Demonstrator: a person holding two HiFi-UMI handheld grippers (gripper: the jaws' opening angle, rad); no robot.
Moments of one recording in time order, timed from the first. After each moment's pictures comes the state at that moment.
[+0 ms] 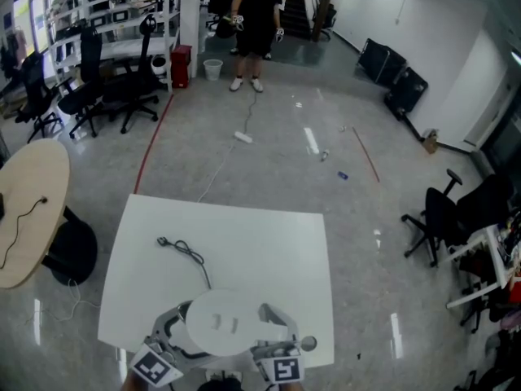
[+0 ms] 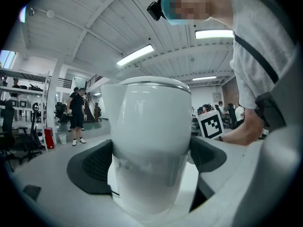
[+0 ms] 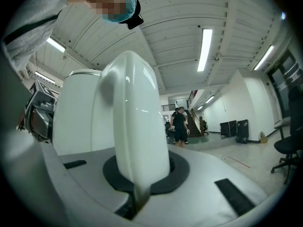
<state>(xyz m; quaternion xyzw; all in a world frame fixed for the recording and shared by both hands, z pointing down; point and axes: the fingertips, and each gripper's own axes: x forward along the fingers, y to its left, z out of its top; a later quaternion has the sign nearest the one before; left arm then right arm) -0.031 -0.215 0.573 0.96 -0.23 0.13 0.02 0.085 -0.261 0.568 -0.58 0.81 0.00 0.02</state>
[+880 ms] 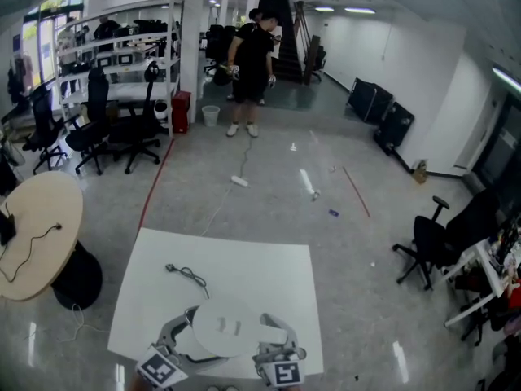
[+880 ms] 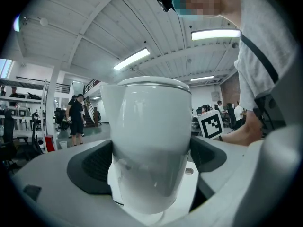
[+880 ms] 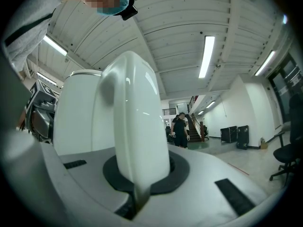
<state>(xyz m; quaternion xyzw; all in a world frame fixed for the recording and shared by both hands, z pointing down) -0.020 -0.206 0.510 0.97 -0.23 0.11 -0.02 0.093 -0.250 0.505 -0.58 0.81 0.02 0.04</state>
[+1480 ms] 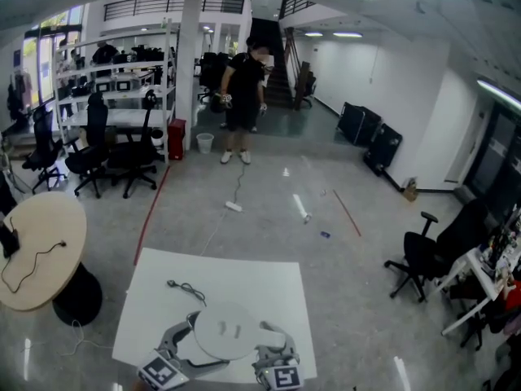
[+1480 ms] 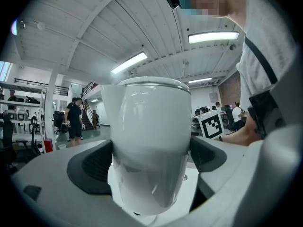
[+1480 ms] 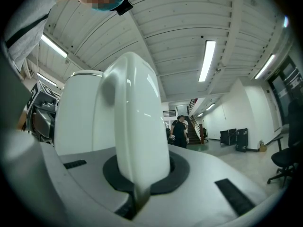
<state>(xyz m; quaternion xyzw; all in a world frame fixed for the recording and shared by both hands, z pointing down) -0.018 -0.189 0.470 0.97 -0.23 0.10 -0.03 0.094 -0.229 0.467 -0.58 0.81 0.03 0.04</state>
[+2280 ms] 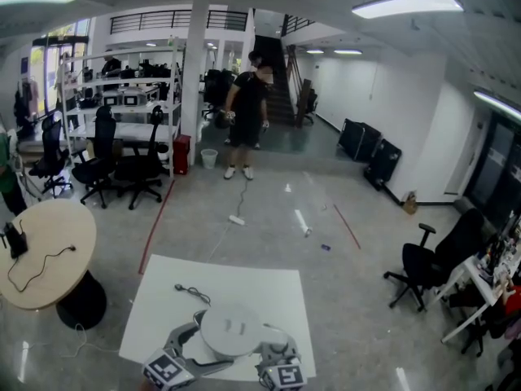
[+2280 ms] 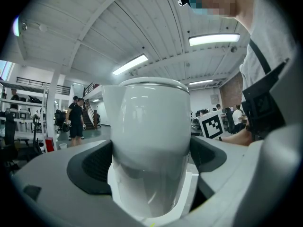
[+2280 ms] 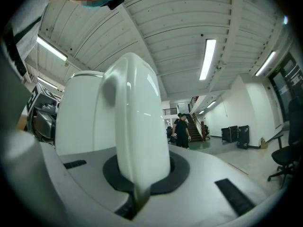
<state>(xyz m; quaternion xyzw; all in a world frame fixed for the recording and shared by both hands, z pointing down) -0.020 -0.162 0.449 0.97 -0.23 0.09 -0.03 0.090 -0.202 0.448 -0.58 0.82 0.02 0.05</state>
